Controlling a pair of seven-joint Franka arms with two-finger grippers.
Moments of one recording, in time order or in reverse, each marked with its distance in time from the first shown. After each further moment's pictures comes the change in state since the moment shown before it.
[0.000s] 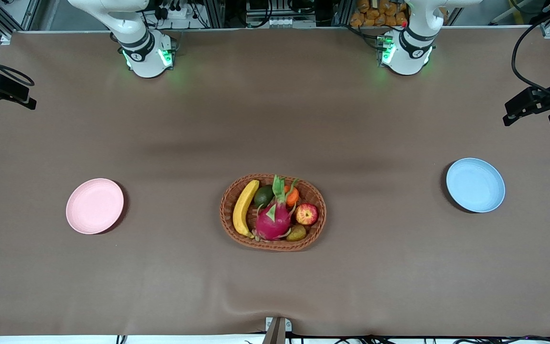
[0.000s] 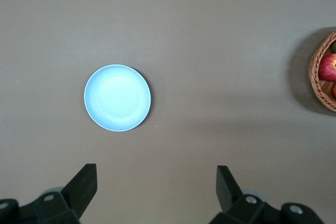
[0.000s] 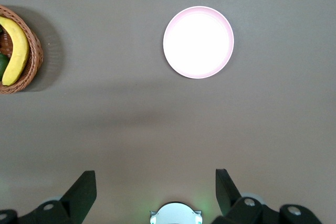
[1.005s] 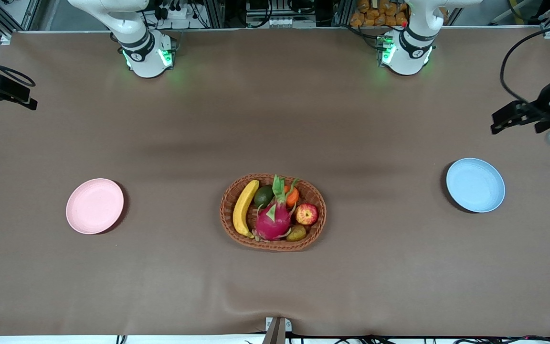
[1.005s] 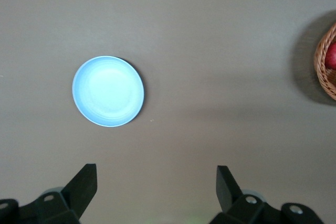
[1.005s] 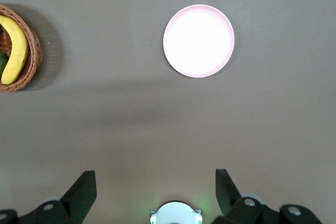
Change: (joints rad) left arm -0.021 0.074 -0.019 -0.001 -0.003 -0.006 -0.020; right arm 0.000 0.003 0.001 -0.001 0.000 -0.003 0.000
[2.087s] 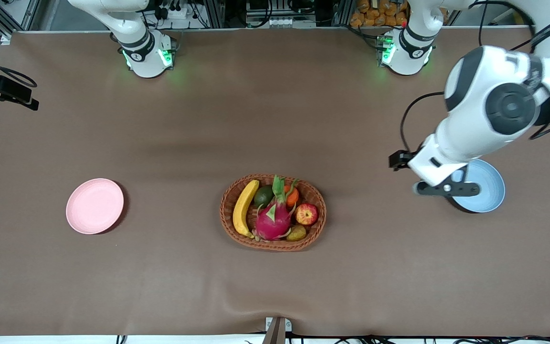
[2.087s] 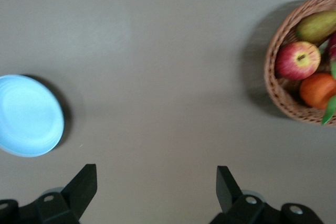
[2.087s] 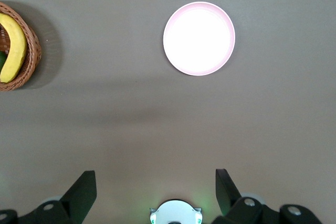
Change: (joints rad) left arm -0.187 0.280 -0.095 0.082 -0.002 0.161 -0.226; right arm 0.000 0.003 0.000 -0.004 0.000 -0.003 0.000
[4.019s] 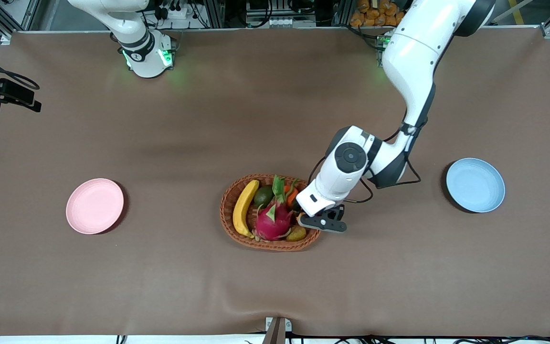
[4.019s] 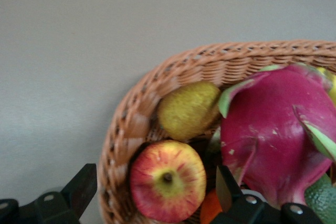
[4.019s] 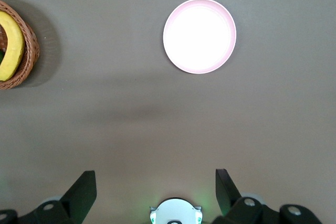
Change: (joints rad) left arm -0.236 0.459 -0.010 0.061 -0.003 0.733 -0.092; right arm 0.000 0.007 0.001 -0.007 0.000 0.000 0.000
